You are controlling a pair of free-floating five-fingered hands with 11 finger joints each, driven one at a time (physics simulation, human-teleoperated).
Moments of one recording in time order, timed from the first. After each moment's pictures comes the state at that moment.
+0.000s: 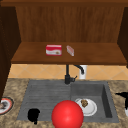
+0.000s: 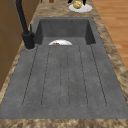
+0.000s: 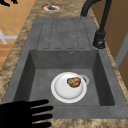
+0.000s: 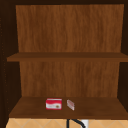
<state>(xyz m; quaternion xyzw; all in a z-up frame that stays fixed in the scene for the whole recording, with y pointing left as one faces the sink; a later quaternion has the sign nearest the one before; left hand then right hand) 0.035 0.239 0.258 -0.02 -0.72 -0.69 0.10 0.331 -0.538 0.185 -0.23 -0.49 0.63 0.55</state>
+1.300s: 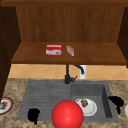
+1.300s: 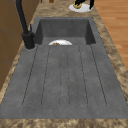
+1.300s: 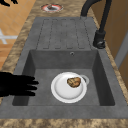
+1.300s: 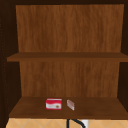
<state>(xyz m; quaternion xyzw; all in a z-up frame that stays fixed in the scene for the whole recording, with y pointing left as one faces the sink) 0.035 0.239 0.258 -0.02 -0.72 -0.69 0.10 0.253 -0.438 0.178 -0.37 -0.49 0.64 0.46</state>
